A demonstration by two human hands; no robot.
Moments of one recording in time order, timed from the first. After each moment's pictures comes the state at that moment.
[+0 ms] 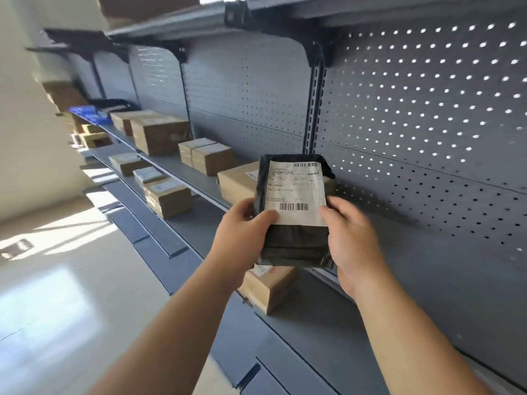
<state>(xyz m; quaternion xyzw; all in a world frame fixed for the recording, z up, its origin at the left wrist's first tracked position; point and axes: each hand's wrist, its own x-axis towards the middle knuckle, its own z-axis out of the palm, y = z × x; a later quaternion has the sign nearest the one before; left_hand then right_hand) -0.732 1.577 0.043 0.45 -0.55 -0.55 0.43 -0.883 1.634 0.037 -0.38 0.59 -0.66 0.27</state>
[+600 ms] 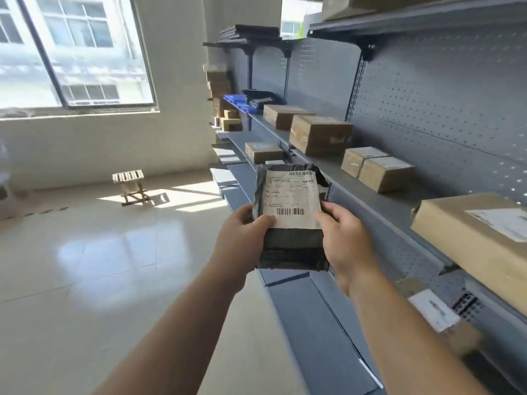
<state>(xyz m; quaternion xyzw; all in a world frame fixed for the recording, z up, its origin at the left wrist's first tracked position) -0.395 1.471 0.020 0.57 -0.42 -0.45 0.55 -0.553 1.448 0.017 -0.51 0.54 -0.52 0.42</state>
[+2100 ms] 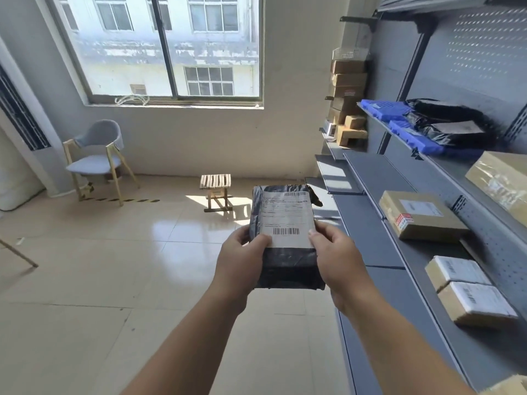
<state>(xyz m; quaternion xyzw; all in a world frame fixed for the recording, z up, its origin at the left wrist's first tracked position) 0.069 0.858 -0.038 0.64 -0.22 -0.37 0.63 -0.063 0.769 -0.043 -0.59 0.44 -0.37 0.56</state>
